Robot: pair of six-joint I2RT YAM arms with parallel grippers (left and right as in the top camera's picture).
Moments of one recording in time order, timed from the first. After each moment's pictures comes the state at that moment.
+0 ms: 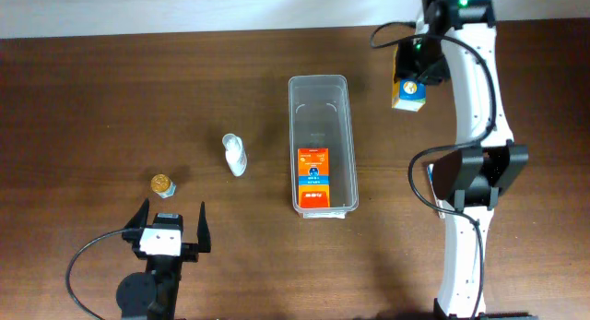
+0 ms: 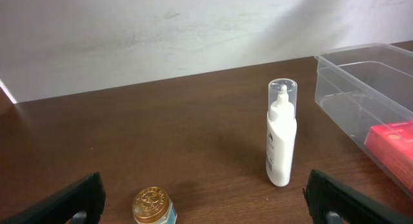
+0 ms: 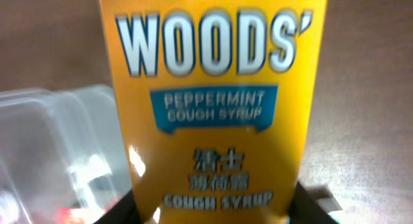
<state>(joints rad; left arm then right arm) 0.03 0.01 0.07 -0.18 0.08 0.14 0.02 2.47 2.73 -1.62 -0.11 0.23</state>
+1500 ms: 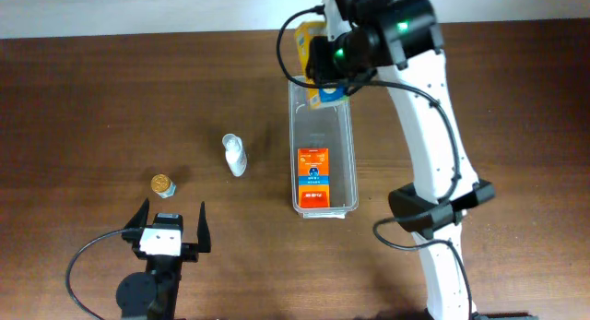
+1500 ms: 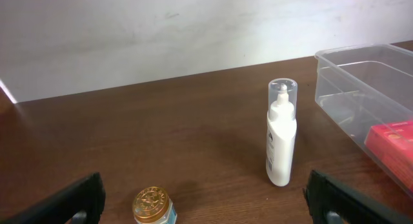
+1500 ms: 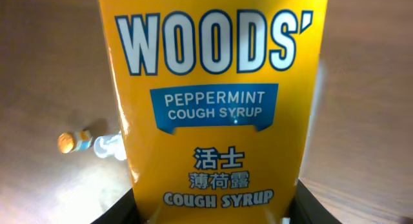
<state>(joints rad) 0.03 0.01 0.06 -0.18 0.08 0.14 0.40 2.35 2.99 -1.69 -0.16 0.27</state>
